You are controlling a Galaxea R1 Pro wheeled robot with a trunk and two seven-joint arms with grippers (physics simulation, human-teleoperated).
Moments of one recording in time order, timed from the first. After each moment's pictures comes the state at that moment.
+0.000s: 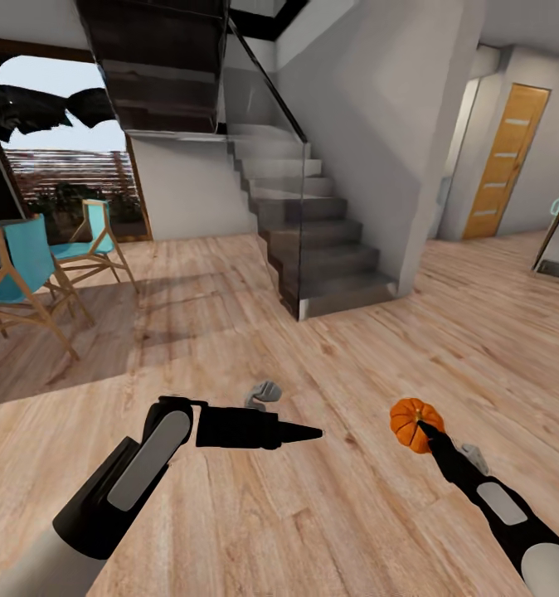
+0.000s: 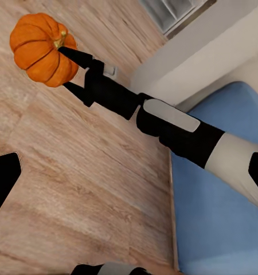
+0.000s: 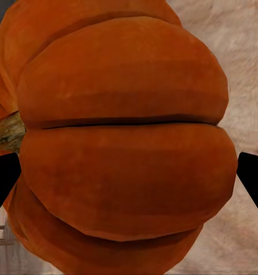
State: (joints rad) left arm -0.60 0.13 -0.49 -1.52 1.04 1.05 -0.27; right arm -0.61 -0.28 -0.12 -0.41 -1.11 0.20 0.34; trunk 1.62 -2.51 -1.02
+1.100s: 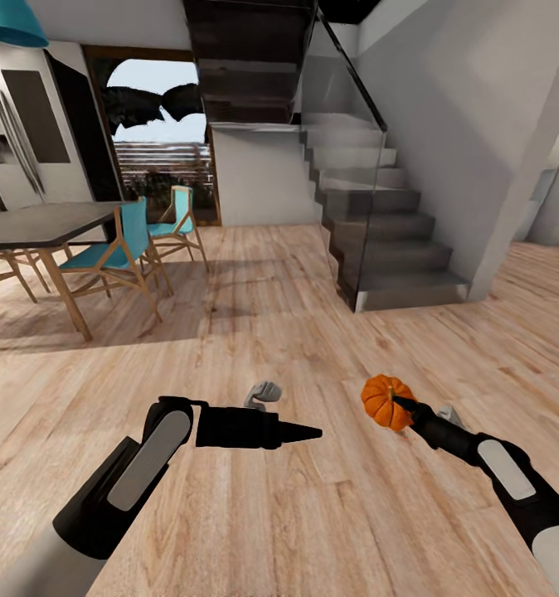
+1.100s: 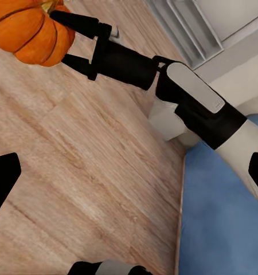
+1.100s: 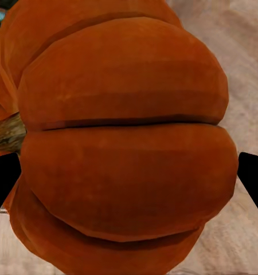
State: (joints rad) left arm -0.60 0.13 -0.49 -1.52 1.04 1.05 -0.27; right arm -0.61 -0.34 0.00 -0.76 -1.11 0.58 0.26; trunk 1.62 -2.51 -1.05
